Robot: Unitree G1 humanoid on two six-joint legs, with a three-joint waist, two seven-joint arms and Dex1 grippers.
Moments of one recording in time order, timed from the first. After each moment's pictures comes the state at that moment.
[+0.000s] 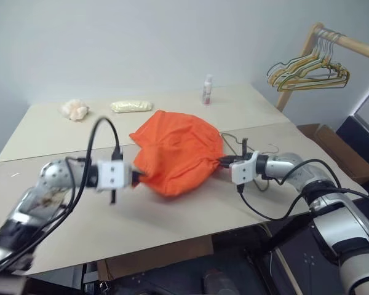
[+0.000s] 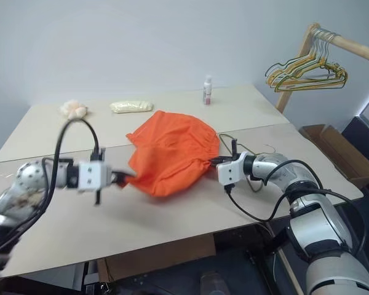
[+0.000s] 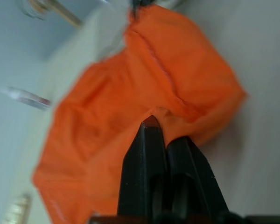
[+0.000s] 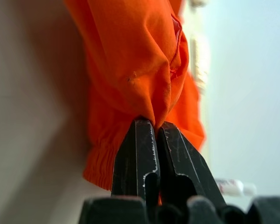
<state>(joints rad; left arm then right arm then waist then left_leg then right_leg) -0.25 1.02 -0.17 -0.09 -0.17 -0.14 -1.17 -0.87 -0.63 0.48 1.07 -0.50 -1.07 0.50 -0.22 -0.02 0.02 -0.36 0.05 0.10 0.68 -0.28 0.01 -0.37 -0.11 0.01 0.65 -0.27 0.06</state>
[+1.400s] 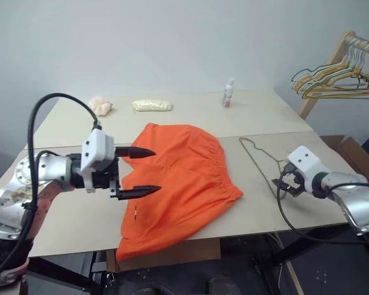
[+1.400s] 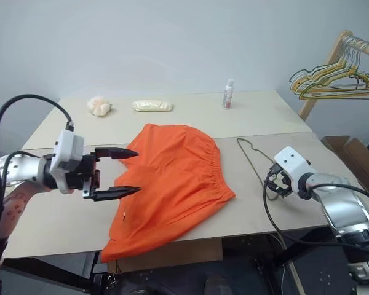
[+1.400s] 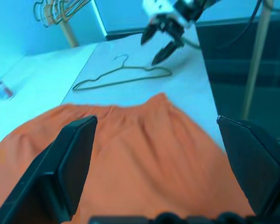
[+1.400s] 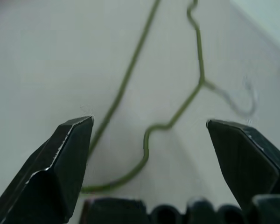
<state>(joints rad) -0.32 0.87 0.09 -0.39 -0.67 0.47 -1.12 -0.35 -0.90 0.11 0.05 0.18 0.78 0.56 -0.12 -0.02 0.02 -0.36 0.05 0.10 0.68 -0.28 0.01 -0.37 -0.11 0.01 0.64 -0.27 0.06</state>
